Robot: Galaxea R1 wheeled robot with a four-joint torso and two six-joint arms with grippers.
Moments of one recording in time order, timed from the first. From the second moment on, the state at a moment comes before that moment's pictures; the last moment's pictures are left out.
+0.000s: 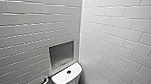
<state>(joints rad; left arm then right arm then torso) 1.43 3.00 -2.63 0.19 0.06 -0.05 -1.55 3.02 -2.74 0.03 0.01 0.06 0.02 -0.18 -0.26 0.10</state>
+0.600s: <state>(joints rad) 1.43 2.98 -2.61 0.19 0.06 -0.05 -1.55 3.00 -2.69 0.03 0.00 0.06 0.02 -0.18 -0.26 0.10</state>
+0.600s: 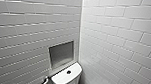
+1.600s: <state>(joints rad) 1.41 2.64 -2.09 0.14 0.06 -0.05 -1.55 2.62 -2.02 0.03 0.00 0.06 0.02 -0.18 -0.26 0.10</state>
